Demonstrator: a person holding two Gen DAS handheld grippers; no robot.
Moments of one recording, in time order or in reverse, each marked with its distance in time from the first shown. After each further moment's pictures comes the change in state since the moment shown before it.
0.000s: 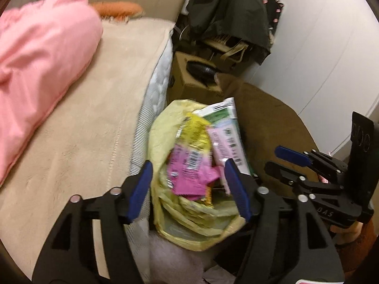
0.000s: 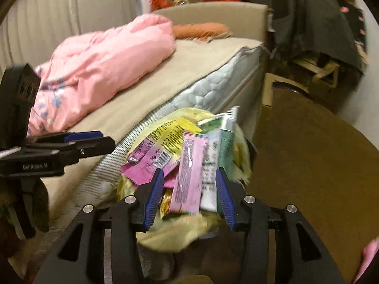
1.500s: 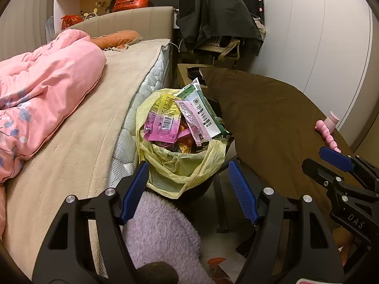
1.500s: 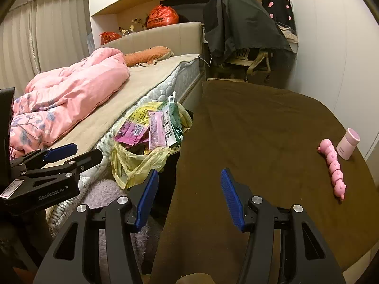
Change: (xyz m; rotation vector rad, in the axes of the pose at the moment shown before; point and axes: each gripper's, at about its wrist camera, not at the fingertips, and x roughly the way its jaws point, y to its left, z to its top) left arm -0.051 -0.097 -0.086 0.170 -0.070 0.187; right arm -0.115 0.014 -0.111 0.201 -0.129 -0.224
